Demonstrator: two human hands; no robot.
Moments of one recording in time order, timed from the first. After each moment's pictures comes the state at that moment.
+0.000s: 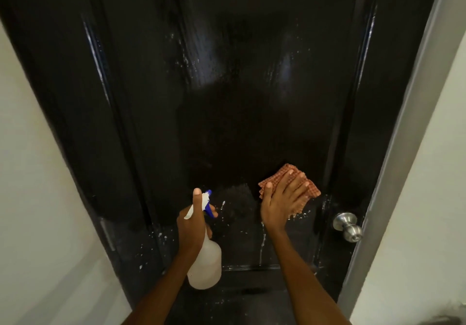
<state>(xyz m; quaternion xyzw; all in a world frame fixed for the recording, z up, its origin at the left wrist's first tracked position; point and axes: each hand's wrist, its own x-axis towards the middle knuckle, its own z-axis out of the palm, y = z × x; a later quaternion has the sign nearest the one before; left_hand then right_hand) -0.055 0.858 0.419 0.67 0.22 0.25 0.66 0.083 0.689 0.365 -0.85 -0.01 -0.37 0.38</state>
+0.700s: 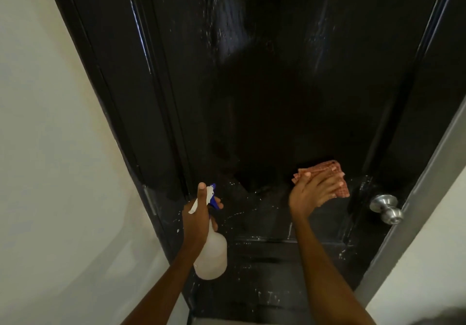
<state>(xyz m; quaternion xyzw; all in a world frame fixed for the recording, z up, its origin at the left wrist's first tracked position) -0.129 0.909 0.405 0.67 0.24 0.24 0.66 0.063 0.709 0.337 -0.80 0.09 -0.30 0.51</state>
